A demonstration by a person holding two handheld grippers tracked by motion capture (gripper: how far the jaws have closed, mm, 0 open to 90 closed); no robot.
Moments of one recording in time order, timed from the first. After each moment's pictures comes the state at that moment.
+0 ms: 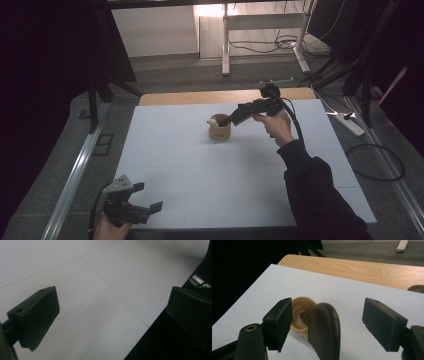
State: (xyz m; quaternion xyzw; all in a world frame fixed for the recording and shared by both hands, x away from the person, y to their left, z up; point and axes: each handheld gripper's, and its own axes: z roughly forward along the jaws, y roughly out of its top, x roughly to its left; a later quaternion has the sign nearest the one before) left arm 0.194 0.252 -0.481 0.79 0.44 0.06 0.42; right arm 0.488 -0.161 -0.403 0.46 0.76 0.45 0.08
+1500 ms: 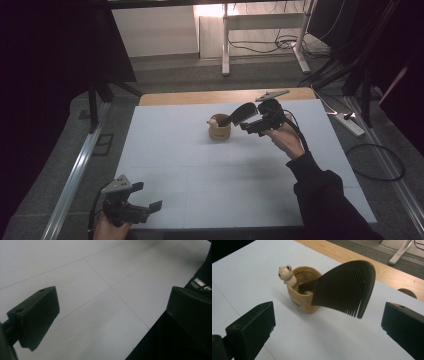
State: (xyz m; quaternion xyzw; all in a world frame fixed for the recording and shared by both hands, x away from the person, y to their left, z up) left arm 0.193 0.253 -0.481 0.79 0.44 0.07 0.43; right arm 0.442 -0.162 -0.408 0.35 0.84 0.39 0.16
